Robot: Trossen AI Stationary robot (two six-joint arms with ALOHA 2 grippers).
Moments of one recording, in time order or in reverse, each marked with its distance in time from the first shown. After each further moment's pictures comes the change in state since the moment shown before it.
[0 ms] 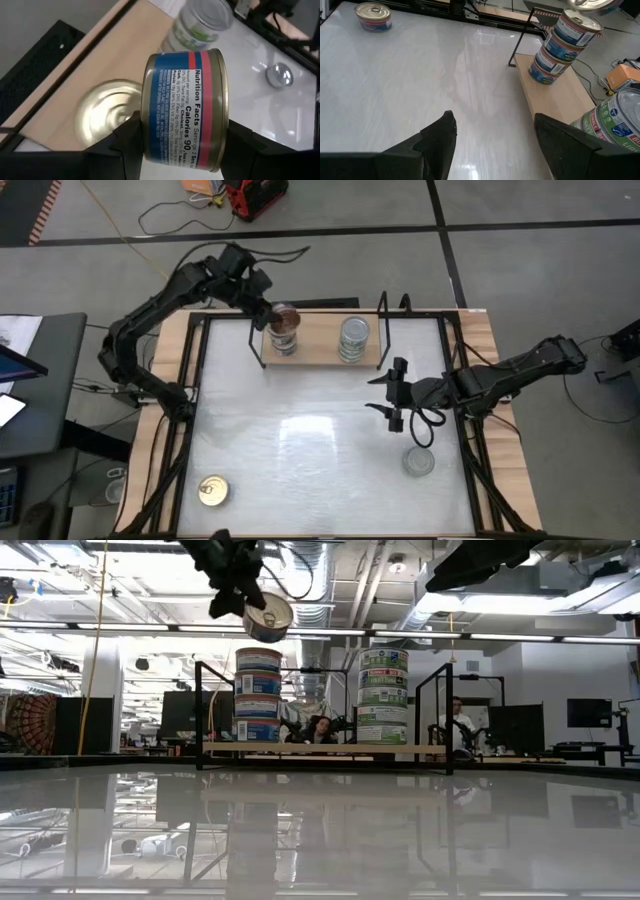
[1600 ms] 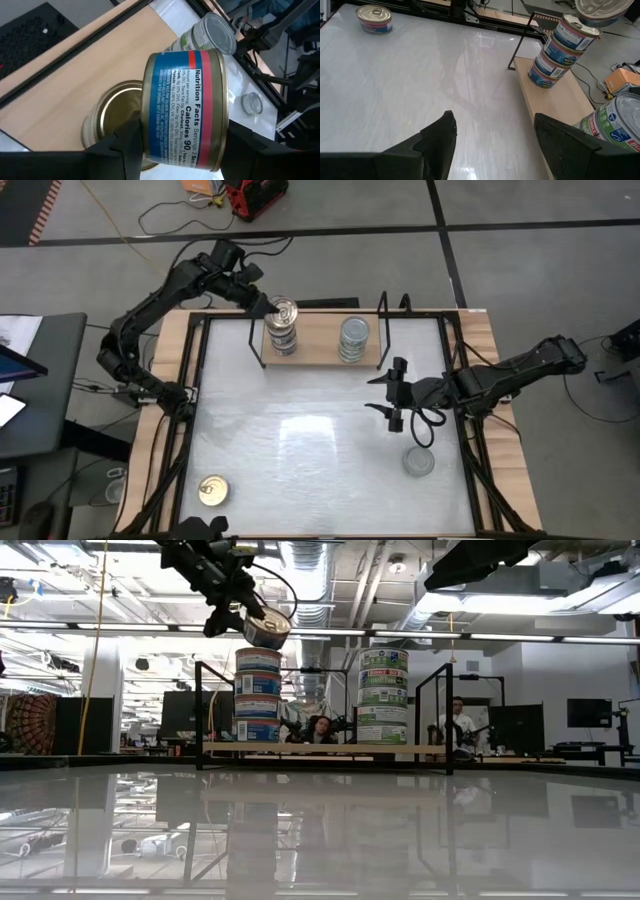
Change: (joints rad) left arm 0.152 0.002 -0.106 0.118 0.201 -0.130; right arm 0.000 0.000 0.000 0.016 0.000 -0.018
